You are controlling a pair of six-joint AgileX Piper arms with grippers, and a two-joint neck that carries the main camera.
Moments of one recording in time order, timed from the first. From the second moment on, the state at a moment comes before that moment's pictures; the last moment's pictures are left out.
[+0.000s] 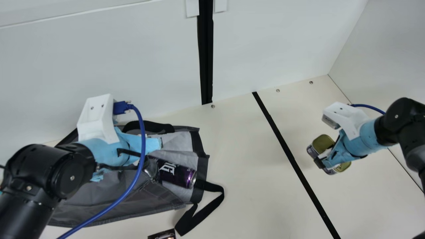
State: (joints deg) left arm -36.0 100.5 -99.3 -0.9 54.9 -23.3; right arm -33.1 88.4 -74.3 11.7 67.2 -53.0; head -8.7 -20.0
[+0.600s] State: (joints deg) left arm -36.0 100.5 -99.3 -0.9 54.9 -23.3; right arm -19.5 92.4 -80.6 11.6 70.0 -52.4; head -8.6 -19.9
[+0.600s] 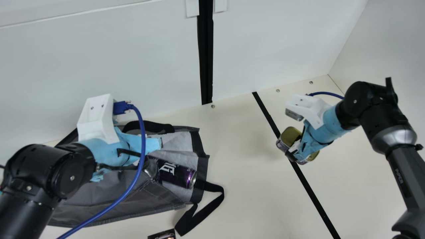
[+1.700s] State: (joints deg) left arm -36.0 100.5 -99.3 -0.9 54.9 -23.3; right arm -1.3 88.2 -74.0 14.8 69.9 -53.1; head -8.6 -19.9
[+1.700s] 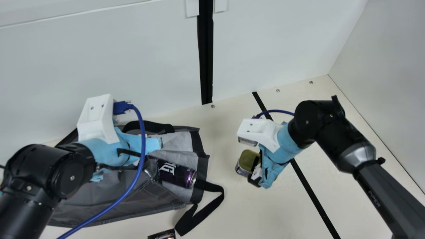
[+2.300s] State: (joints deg) left arm -36.0 100.5 -99.3 -0.9 54.9 -23.3; right arm 4.5 89.1 -73.3 19.5 69.5 -53.6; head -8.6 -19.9
